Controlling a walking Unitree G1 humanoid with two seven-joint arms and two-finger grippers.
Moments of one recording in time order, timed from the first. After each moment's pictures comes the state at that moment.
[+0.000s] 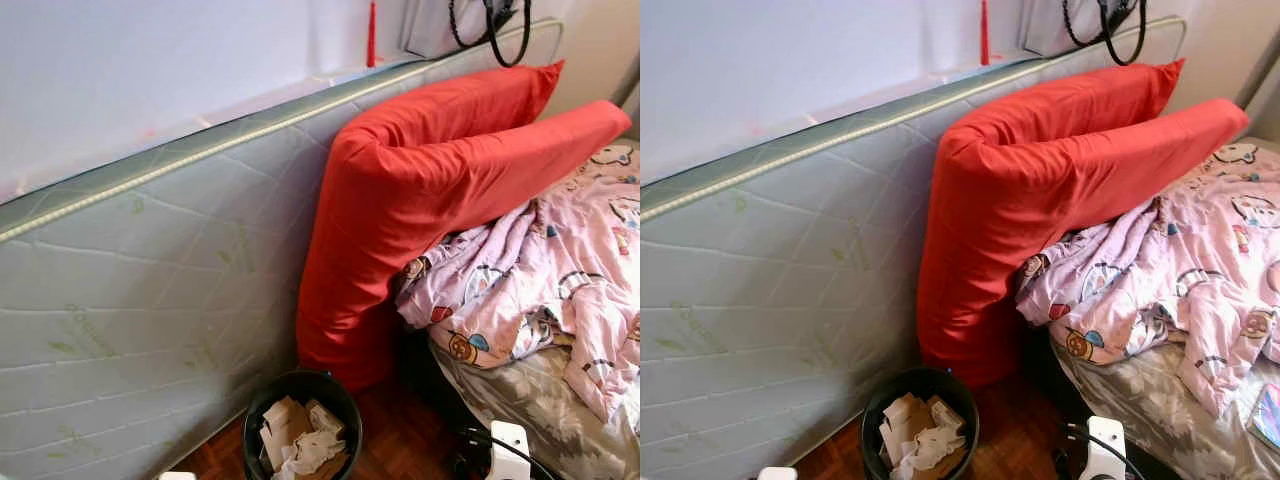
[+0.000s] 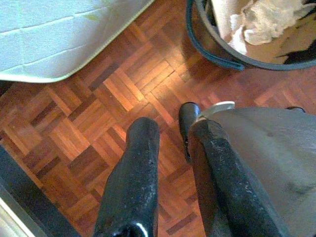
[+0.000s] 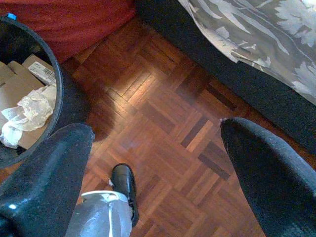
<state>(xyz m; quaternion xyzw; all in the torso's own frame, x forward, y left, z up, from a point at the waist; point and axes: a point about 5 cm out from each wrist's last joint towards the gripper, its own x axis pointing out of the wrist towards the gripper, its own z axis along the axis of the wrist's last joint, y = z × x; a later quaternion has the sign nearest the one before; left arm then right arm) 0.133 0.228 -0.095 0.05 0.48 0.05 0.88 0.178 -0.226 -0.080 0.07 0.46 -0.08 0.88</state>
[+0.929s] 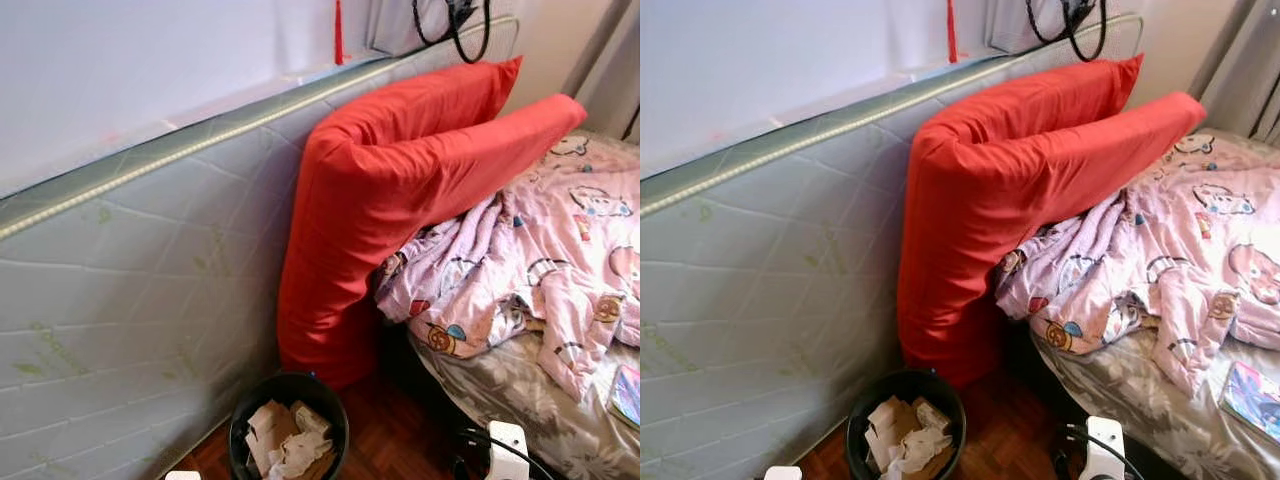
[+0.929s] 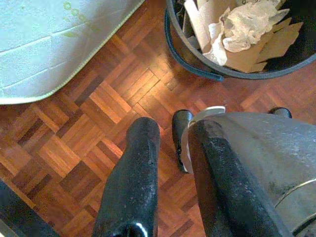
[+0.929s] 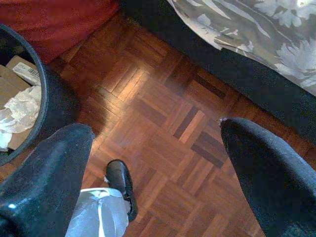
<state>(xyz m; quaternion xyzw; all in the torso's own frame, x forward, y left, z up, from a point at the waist) 0.135 0.218 -0.096 0.04 0.47 0.05 0.88 0.178 -0.225 -0.080 0.06 0.46 -0.07 0.88</state>
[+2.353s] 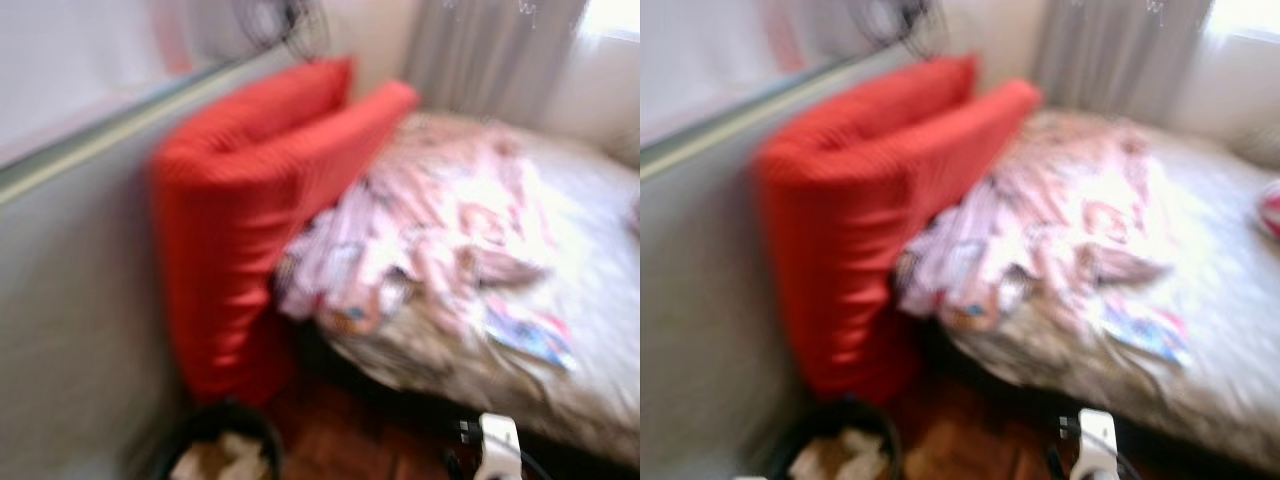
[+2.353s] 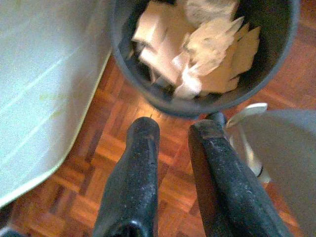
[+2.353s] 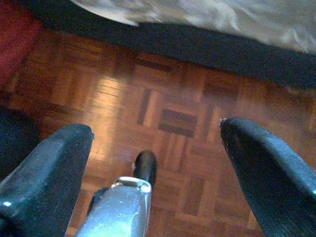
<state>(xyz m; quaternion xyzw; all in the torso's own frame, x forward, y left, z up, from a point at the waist) 0.119 0.247 -0.094 0.06 0.48 0.07 0.87 0.182 -0.222 -0.079 0.06 0.46 -0.06 0.88</state>
